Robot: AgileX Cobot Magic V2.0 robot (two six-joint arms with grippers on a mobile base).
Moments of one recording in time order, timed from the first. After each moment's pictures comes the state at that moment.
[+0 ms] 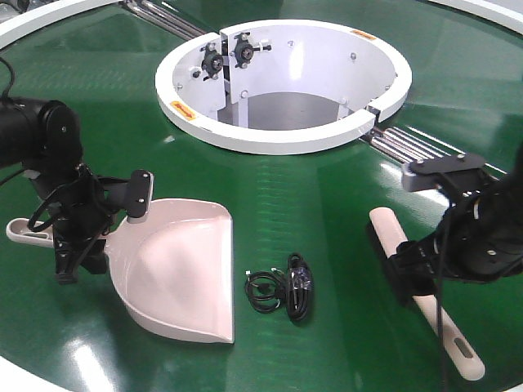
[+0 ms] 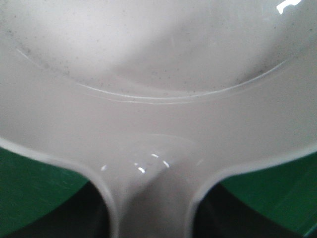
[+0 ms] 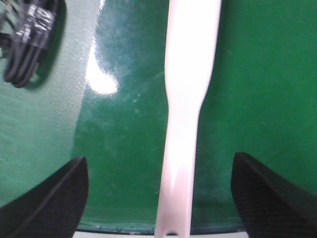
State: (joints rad) left arm -0.22 1.87 -1.38 -0.04 1.15 1.32; right arm 0.27 1.38 -1.02 0.01 1.07 0.06
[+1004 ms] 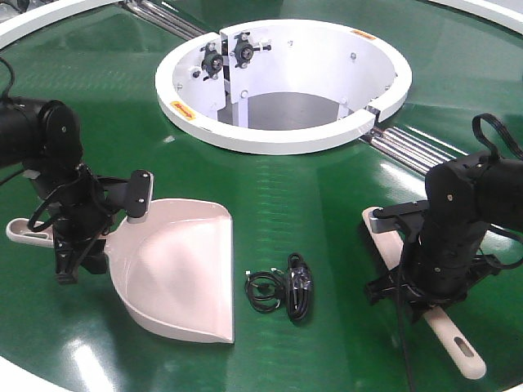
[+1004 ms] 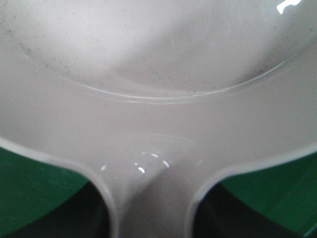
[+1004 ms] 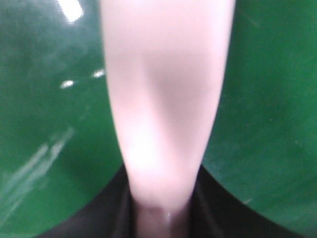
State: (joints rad) left arm -0.22 1.87 -1.38 -0.04 1.15 1.32; right arm 0.27 1.70 -1.03 -0.07 1.02 0.12
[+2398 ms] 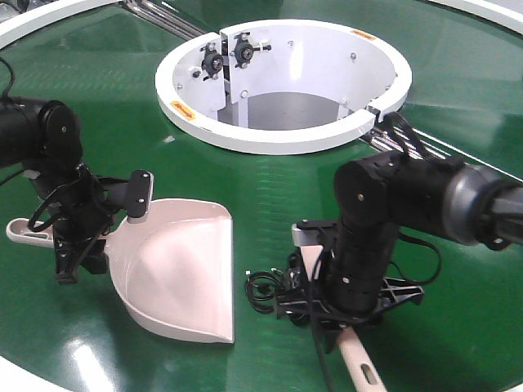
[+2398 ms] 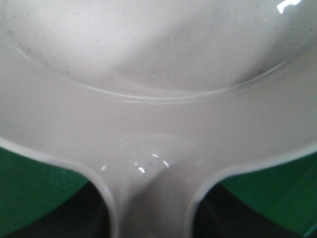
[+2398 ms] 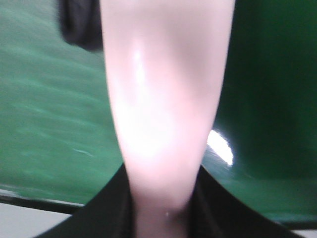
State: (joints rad) left arm -0.22 1.87 -1.38 -0.04 1.15 1.32; right arm 0.56 1.79 -1.20 0.15 1.20 0.36
